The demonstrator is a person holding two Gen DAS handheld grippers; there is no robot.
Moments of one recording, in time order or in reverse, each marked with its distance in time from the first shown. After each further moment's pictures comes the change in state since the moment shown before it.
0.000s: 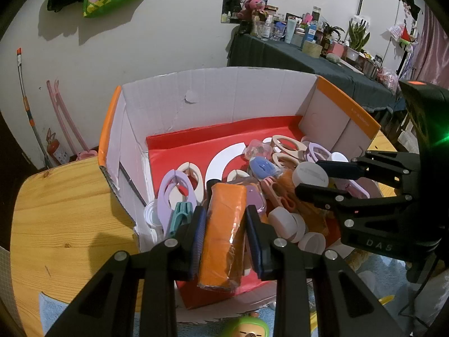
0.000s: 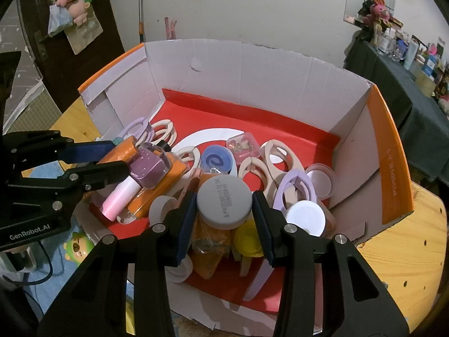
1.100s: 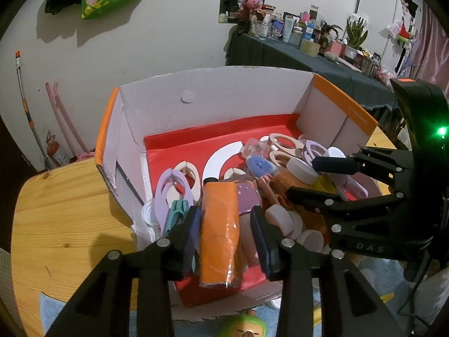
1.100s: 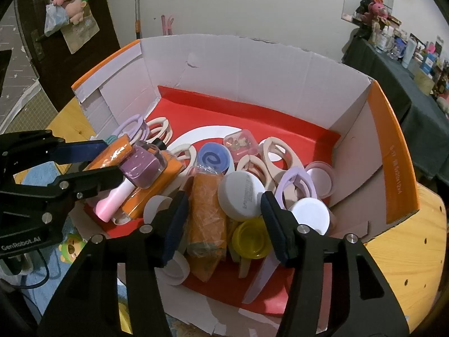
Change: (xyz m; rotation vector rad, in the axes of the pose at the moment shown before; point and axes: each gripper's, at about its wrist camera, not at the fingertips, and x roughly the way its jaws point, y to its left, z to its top) left arm -0.002 -0.004 -0.001 0.014 -0.002 0.003; right arm 0.007 0.000 -0.001 0.007 0.008 -0.013
